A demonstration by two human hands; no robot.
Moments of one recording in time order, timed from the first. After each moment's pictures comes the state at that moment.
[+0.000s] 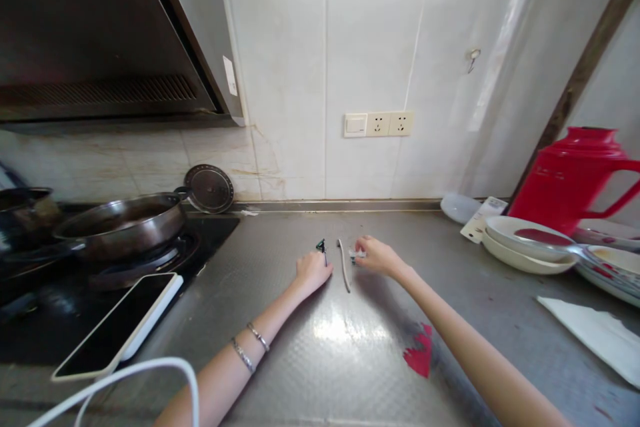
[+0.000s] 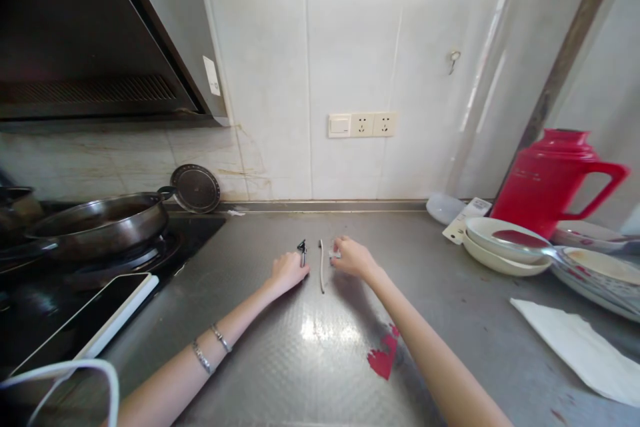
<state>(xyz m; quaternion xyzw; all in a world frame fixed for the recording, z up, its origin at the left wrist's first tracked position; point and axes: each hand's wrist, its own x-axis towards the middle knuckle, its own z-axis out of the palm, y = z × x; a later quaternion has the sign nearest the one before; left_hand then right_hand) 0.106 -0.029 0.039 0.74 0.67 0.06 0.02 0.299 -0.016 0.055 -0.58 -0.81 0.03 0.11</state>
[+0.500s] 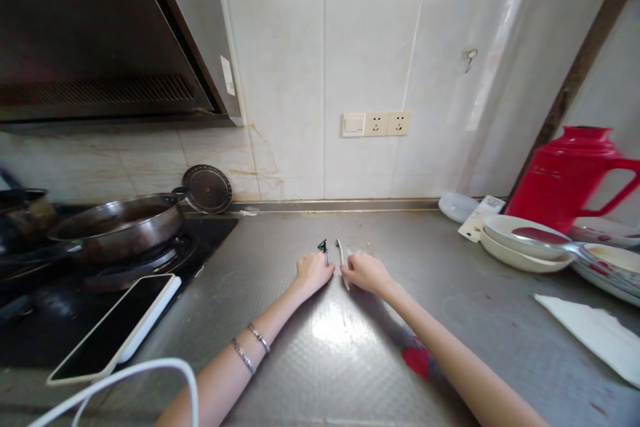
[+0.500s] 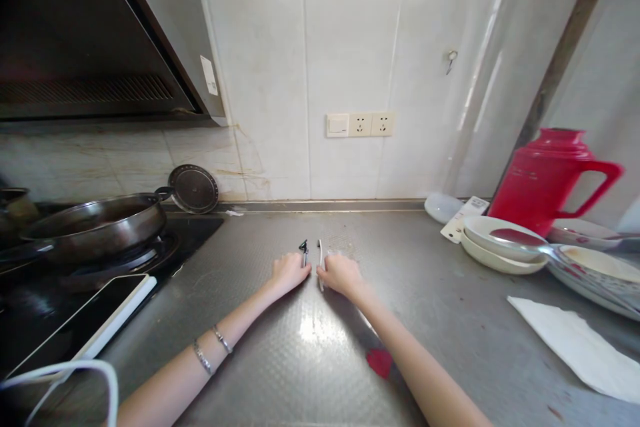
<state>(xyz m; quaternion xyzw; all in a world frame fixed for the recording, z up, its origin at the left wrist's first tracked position) 0.112 -0.033 0.038 0.75 0.66 0.06 0.02 0.263 -0.046 0.047 -0.62 -0.78 0.03 0.06</state>
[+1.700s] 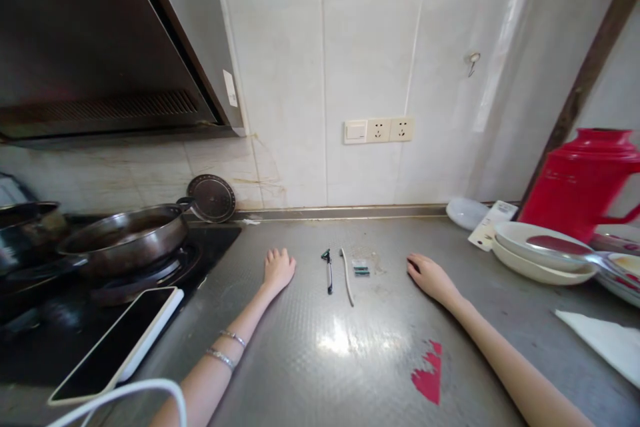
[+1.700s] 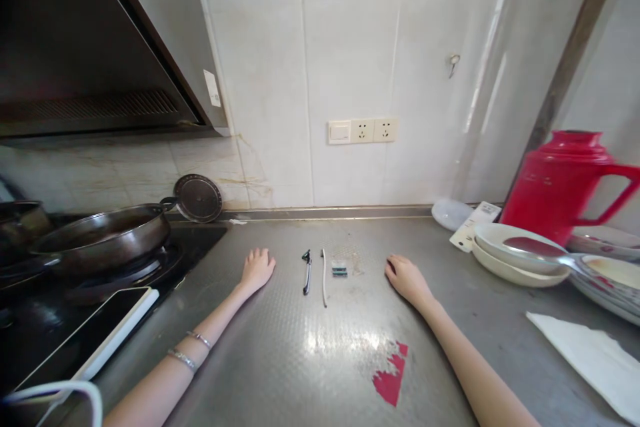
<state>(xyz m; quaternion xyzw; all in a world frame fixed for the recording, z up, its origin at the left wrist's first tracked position) 0.014 0.023 0.007 0.67 0.73 0.09 -0.10 0.420 -0.003 -0.011 -0.65 -0.74 -0.03 0.20</state>
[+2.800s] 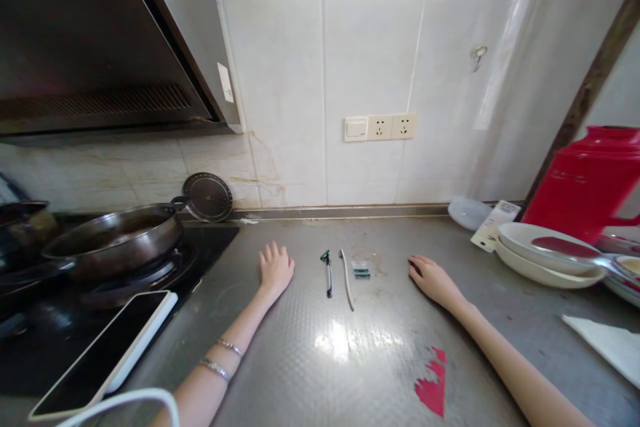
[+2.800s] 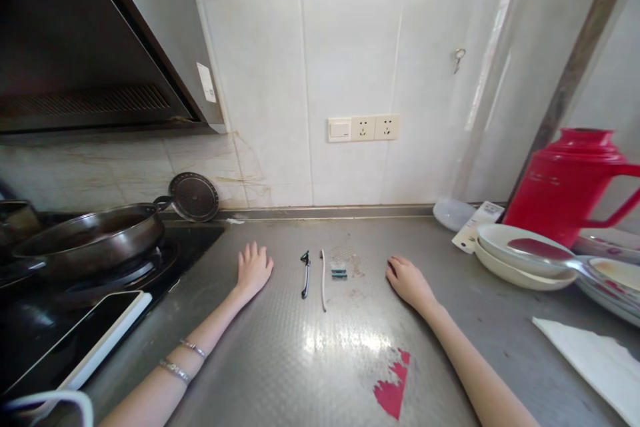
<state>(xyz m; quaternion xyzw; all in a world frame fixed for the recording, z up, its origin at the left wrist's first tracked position) 0.021 0.013 0.023 0.68 0.70 0.16 -0.14 0.424 -0.001 -0.017 -0.63 -0.74 -0.05 0.21</state>
